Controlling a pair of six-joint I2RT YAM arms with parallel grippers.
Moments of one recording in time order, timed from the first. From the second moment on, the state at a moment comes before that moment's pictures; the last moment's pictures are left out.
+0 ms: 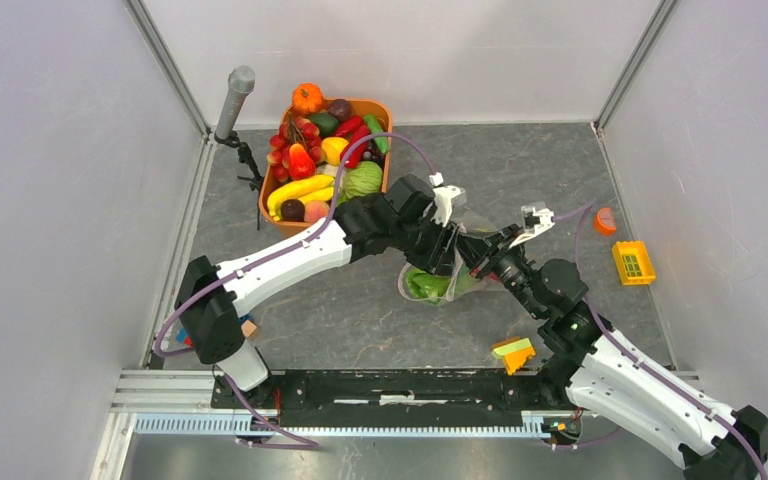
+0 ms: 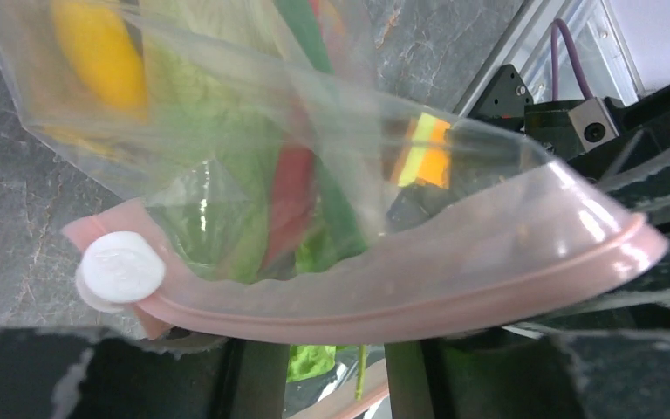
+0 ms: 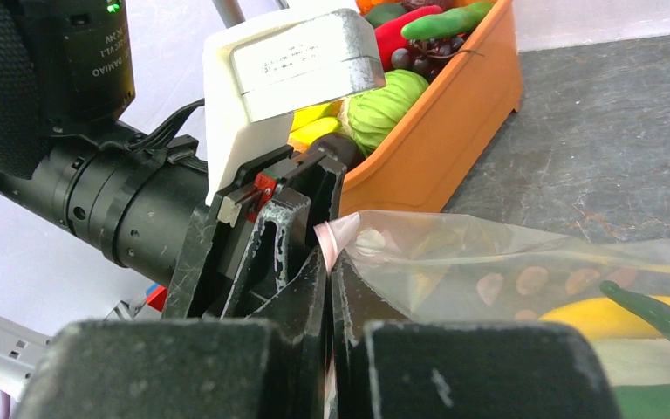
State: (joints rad) left arm -0.95 1.63 1.45 -0.58 0.33 -0.40; right arm 0.75 0.66 0.46 0.30 0.08 0.51
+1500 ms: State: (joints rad) left arm -0.42 1.51 1.50 -0.50 -0.03 -0.30; right arm 0.75 0.58 0.42 0.25 0.24 0.56
